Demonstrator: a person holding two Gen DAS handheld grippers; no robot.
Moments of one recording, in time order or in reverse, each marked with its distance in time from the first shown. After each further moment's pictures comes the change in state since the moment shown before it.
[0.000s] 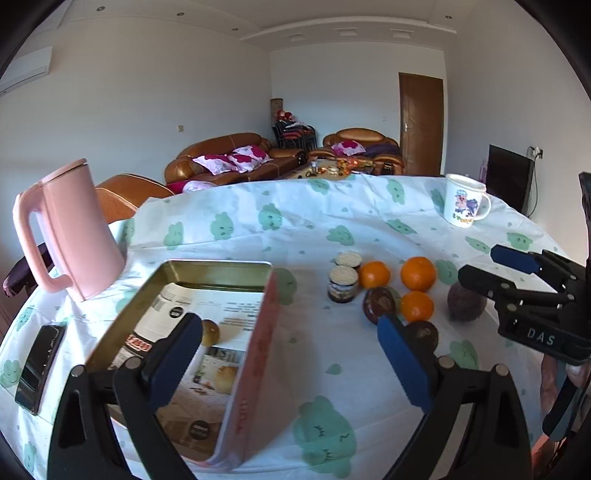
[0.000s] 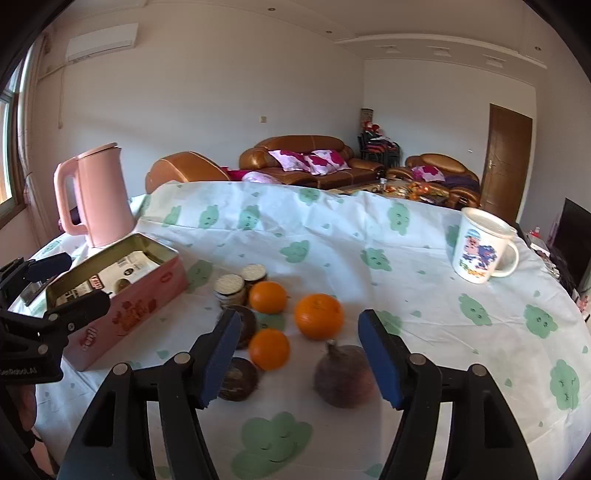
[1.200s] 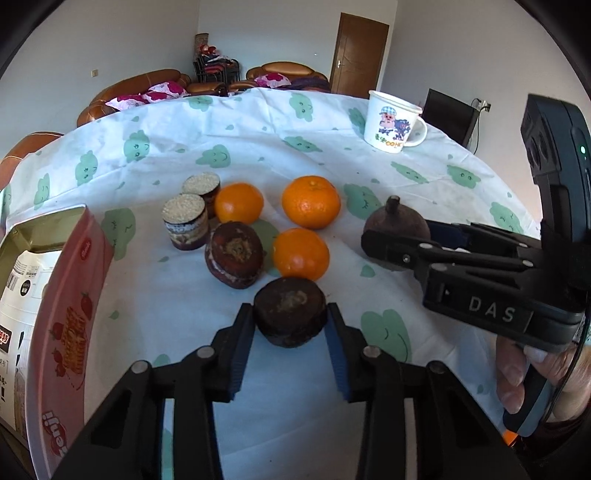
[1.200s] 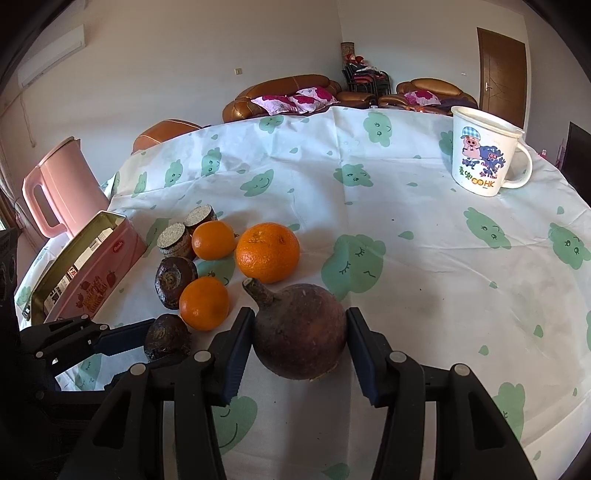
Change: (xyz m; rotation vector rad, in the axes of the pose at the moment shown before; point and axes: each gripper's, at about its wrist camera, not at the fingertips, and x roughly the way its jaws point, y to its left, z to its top) left arm 0.068 -0.076 -0.012 0.044 0.270 -0.302; right arm 0.044 -0.040 -0.016 0.138 0.210 0.099
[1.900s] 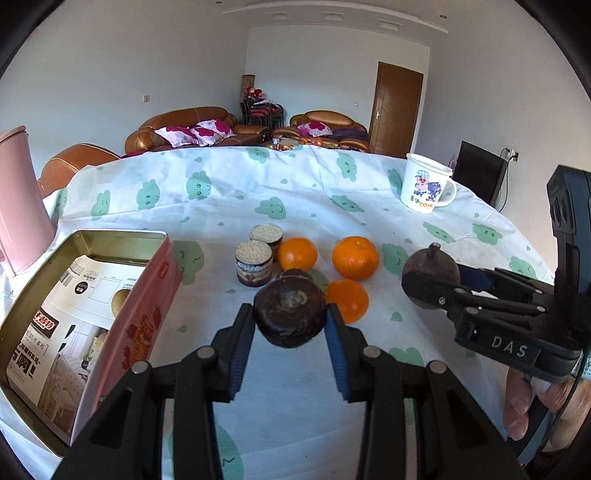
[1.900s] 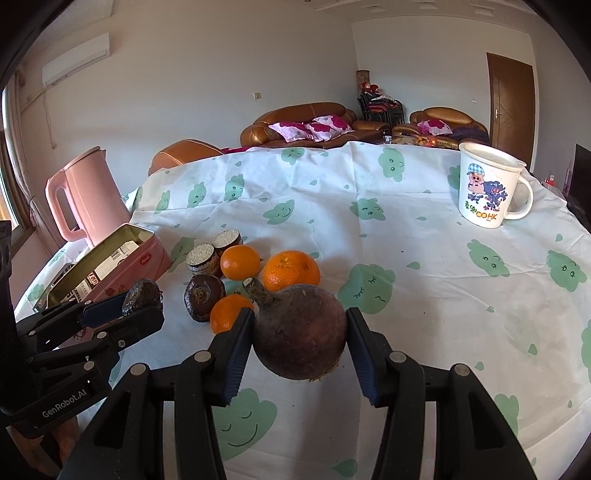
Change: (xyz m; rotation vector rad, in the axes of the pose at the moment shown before) left arm -0.038 0.017 -0.003 -0.095 -0.207 0.135; right arm -0.019 0.011 0.000 -0.060 -0.106 0.040
